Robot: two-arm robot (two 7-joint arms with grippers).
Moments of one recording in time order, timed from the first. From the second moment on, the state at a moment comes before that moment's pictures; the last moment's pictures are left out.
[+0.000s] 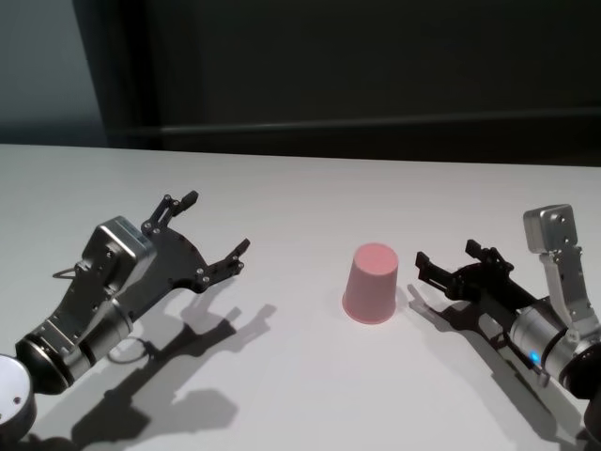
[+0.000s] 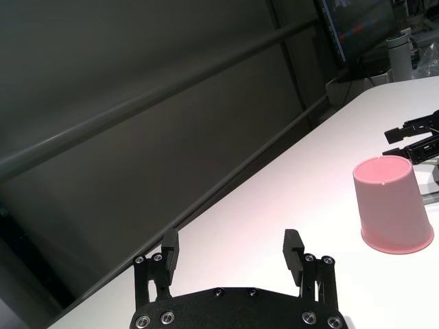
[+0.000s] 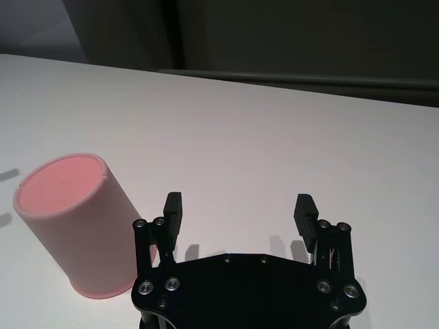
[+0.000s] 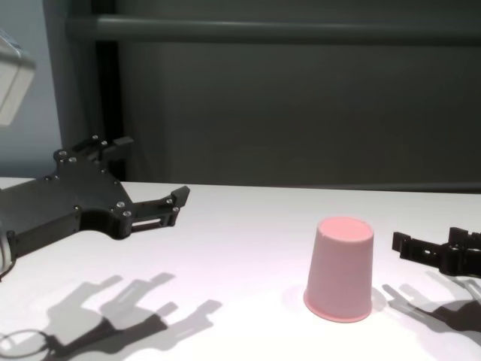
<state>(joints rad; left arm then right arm) -0.07 0.52 0.36 -1.59 -0.08 -0.17 -0.28 0.14 0.44 -0.39 -1.46 0.57 0.09 0.12</state>
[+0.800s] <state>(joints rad) -0.07 0.52 0.36 -1.59 -0.08 -0.17 -0.28 0.14 0.44 -0.39 -1.47 0.57 0.09 0.12</state>
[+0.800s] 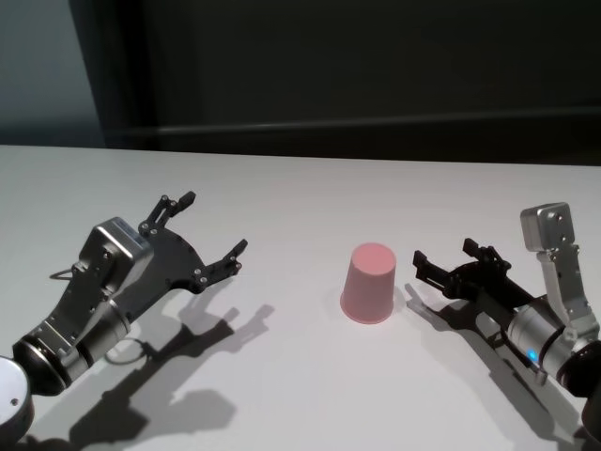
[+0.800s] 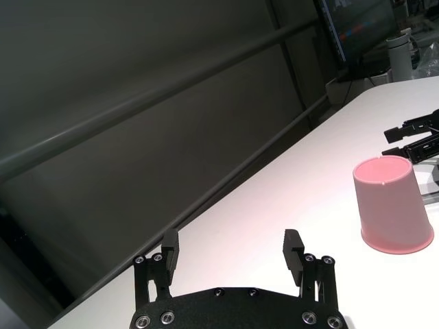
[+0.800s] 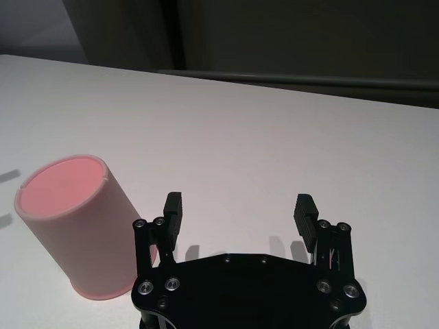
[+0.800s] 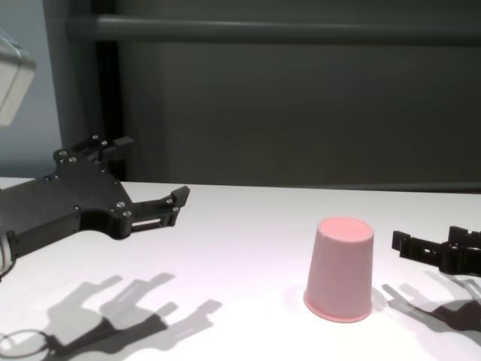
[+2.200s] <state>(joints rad) -0.07 0.52 0.36 -1.59 -0.08 -0.17 -0.28 0.14 0.44 -0.39 -1.47 0.58 0.09 0.12</state>
